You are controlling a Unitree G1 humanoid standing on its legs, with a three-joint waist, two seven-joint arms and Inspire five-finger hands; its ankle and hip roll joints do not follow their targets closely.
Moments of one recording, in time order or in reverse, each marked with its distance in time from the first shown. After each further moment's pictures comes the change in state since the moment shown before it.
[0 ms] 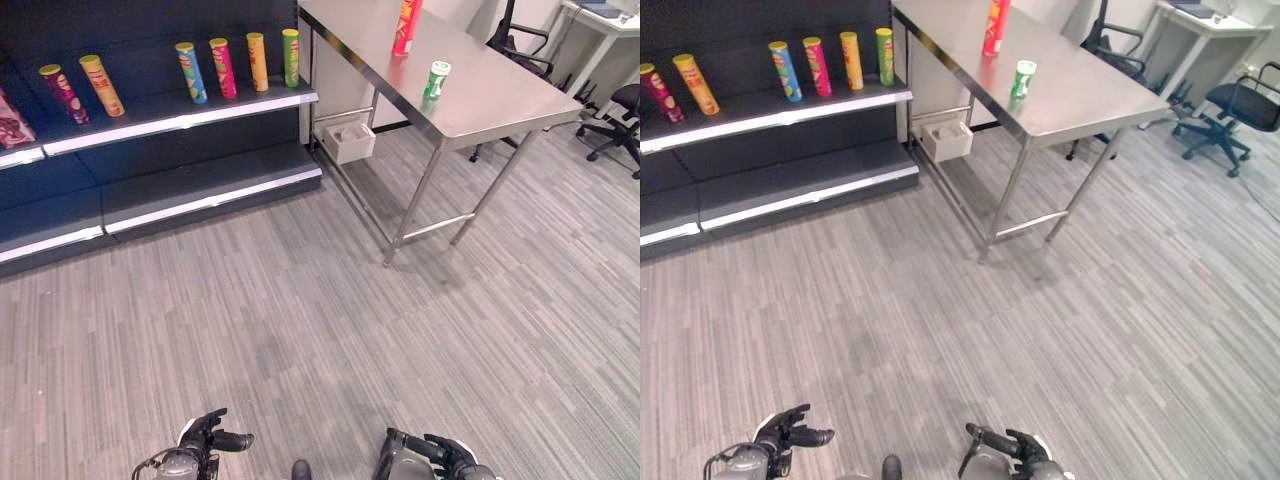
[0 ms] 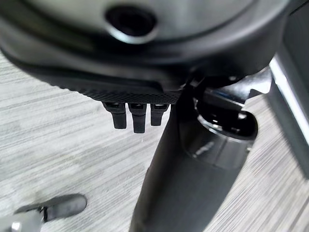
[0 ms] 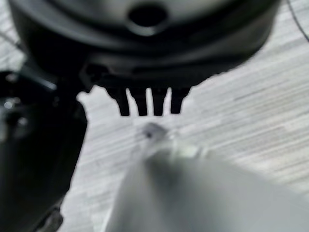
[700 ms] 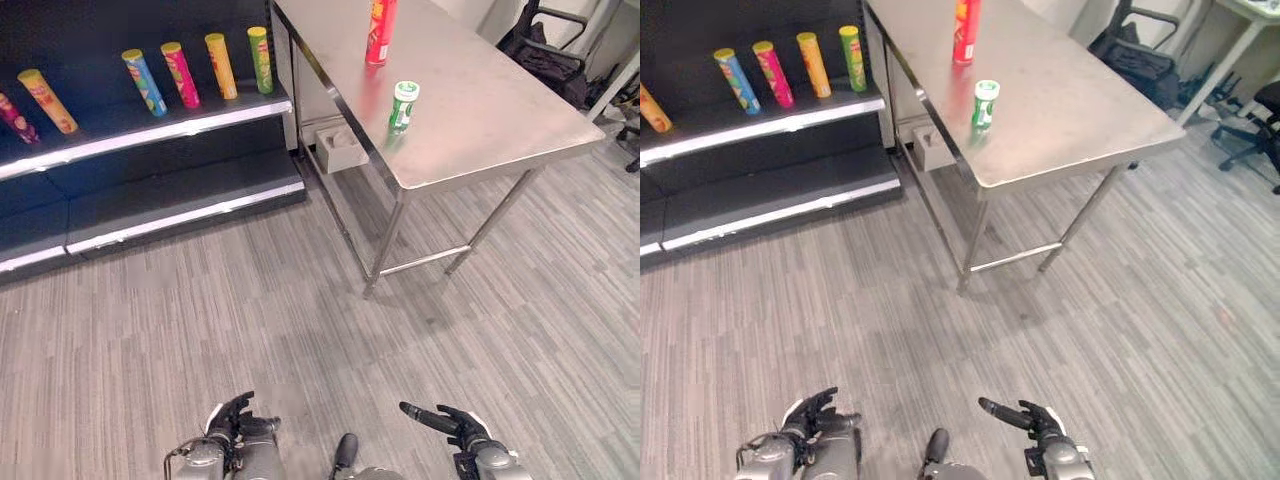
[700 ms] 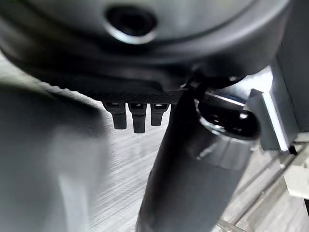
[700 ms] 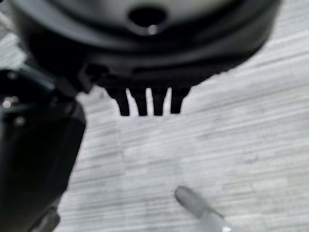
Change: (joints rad) left arm -0.006 -0.051 -0.055 -0.153 -0.001 -0.014 -0.008; right arm -0.038 -0.094 0.002 -0.073 0.013 -0.003 -0.021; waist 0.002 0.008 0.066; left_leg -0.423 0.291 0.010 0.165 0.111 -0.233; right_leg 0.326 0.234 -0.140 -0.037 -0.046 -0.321
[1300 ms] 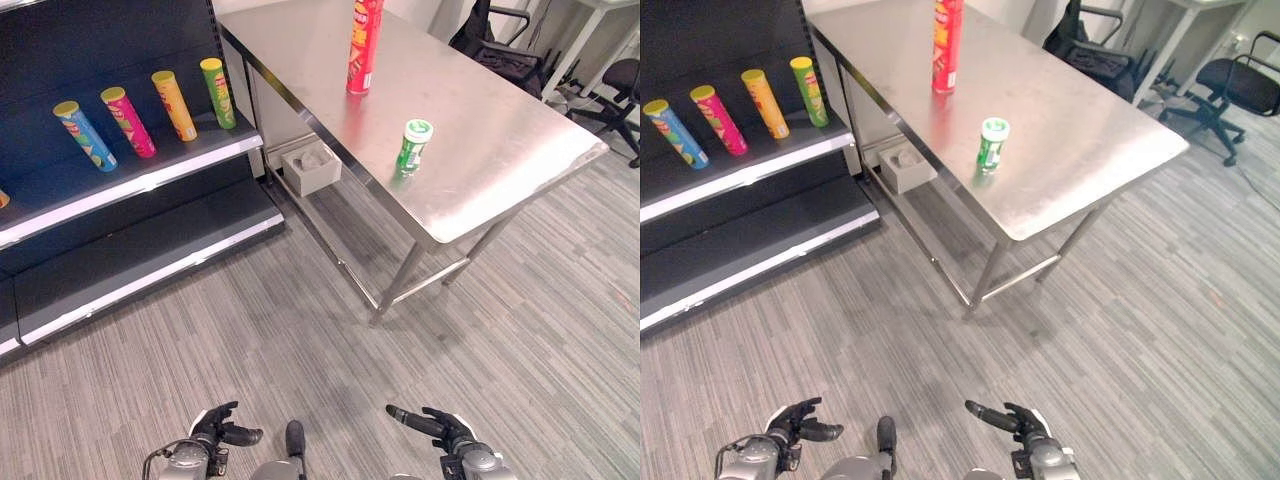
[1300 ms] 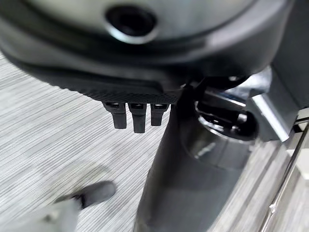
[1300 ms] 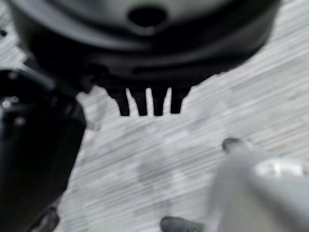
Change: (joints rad) left arm 0.001 0.061 0.007 0.132 0.041 0.008 0.004; right arm 0.020 0.065 0.026 -0.012 -0.040 0.000 0.023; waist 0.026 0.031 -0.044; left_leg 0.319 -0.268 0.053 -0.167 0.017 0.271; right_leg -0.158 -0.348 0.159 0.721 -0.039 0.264
